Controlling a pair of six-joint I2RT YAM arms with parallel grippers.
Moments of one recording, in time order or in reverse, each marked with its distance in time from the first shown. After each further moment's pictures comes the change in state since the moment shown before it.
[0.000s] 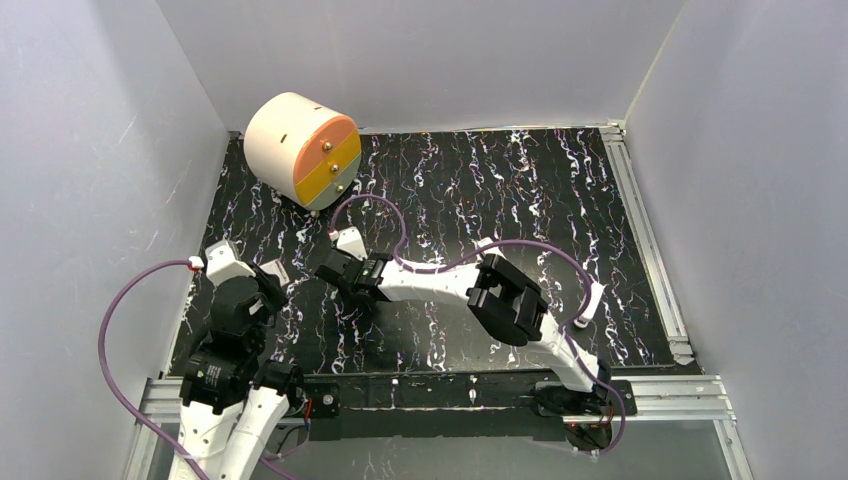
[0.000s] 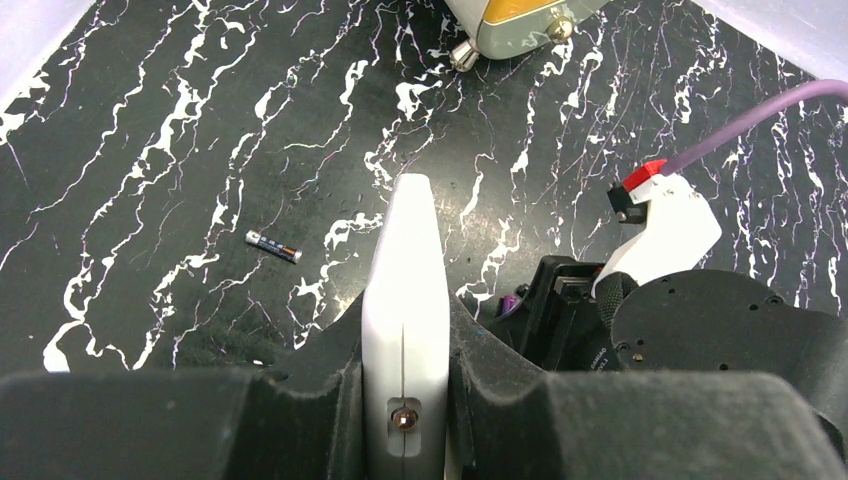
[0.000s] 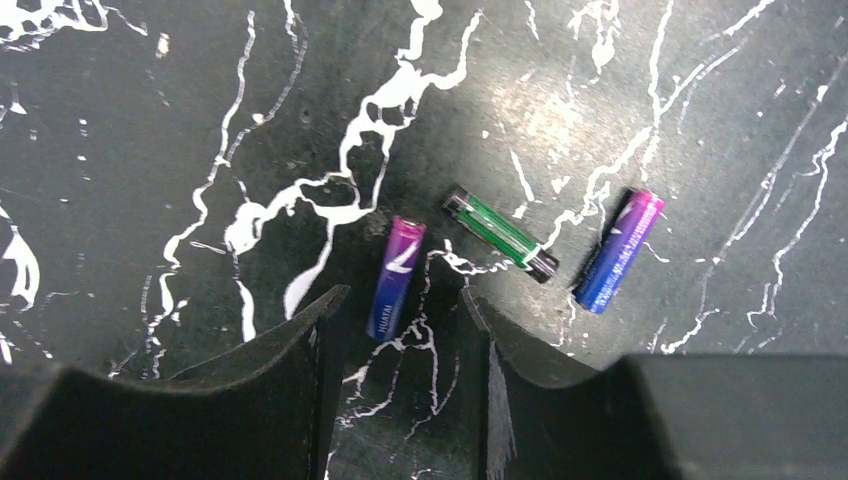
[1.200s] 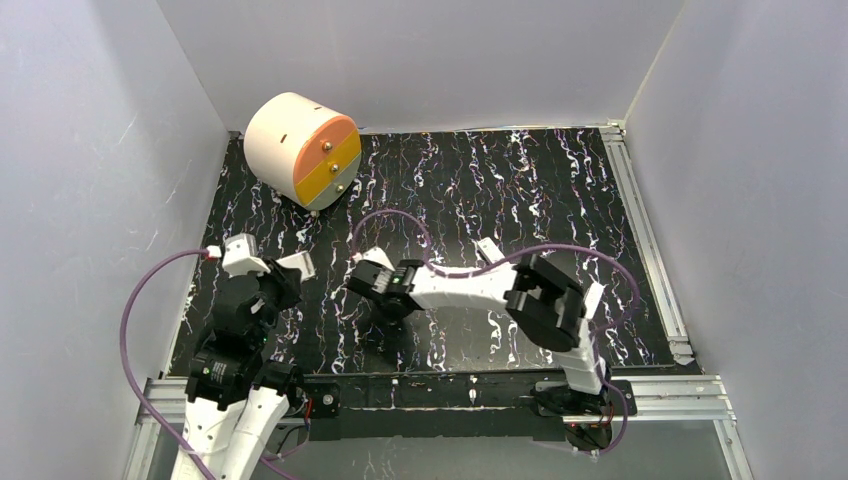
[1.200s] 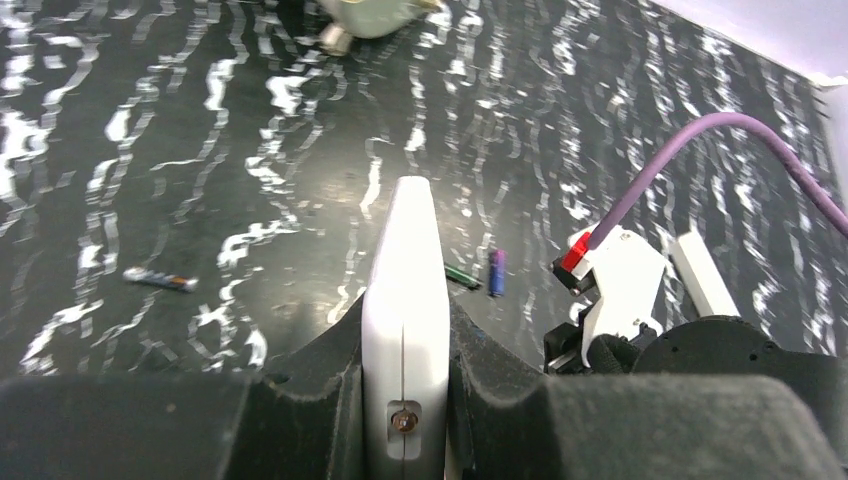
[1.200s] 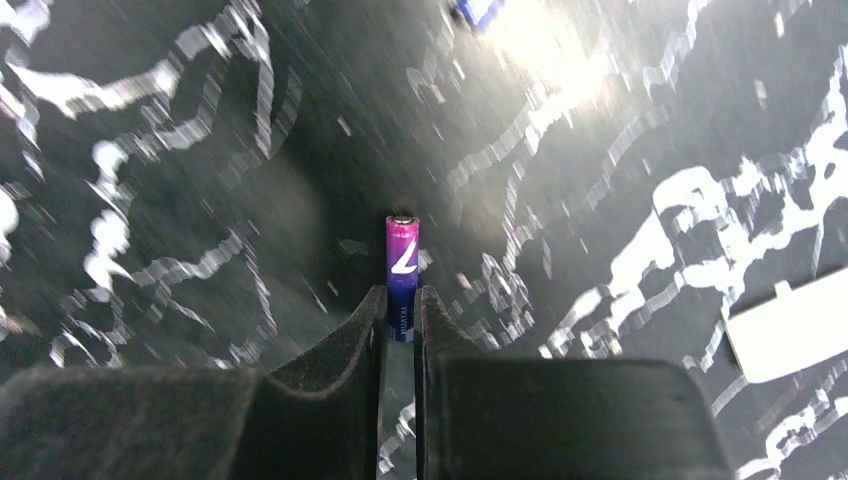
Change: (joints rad) left arm 0.000 -0.005 -0.036 0.095 0.180 0.040; right arm 0.002 -0.207 -0.275 -0.093 -0.123 -0.161
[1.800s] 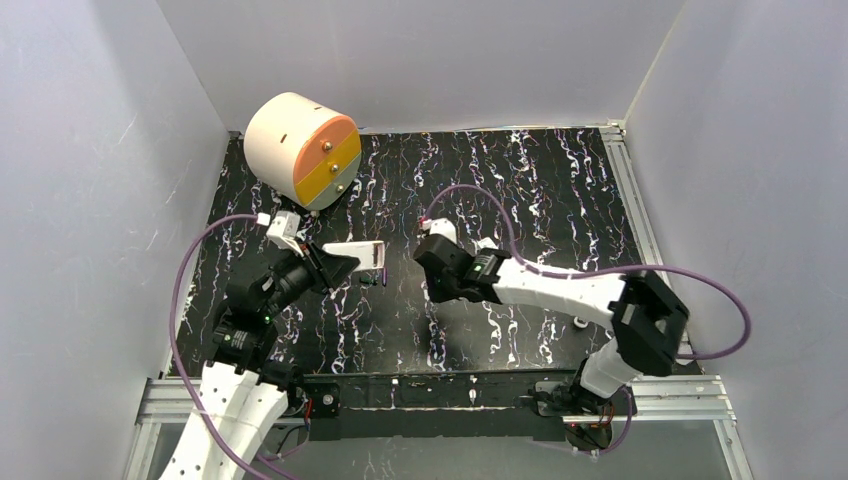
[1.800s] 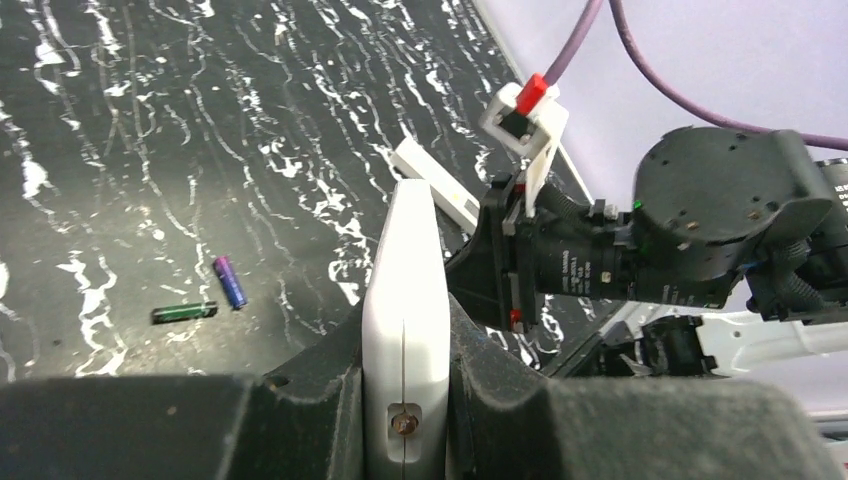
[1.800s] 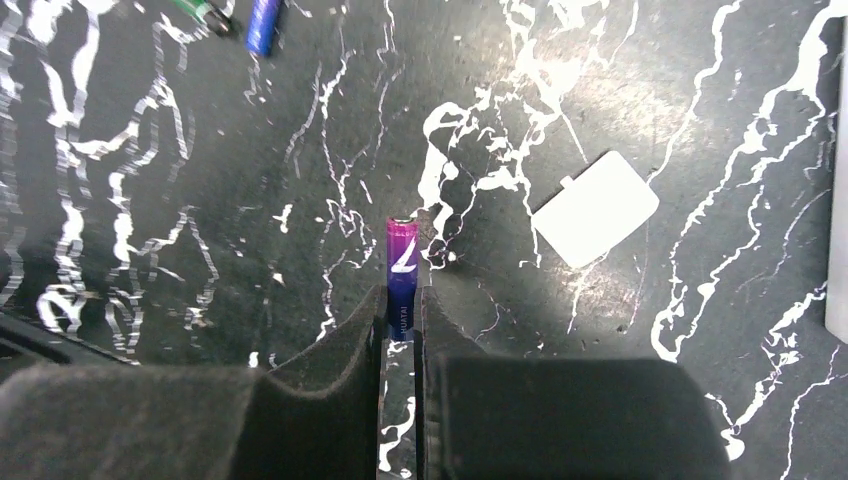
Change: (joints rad) left arm 0.000 0.159 -0.102 0.446 0.692 -0.049; right arm -0.152 -0.505 -0.473 0.177 -0.019 0.111
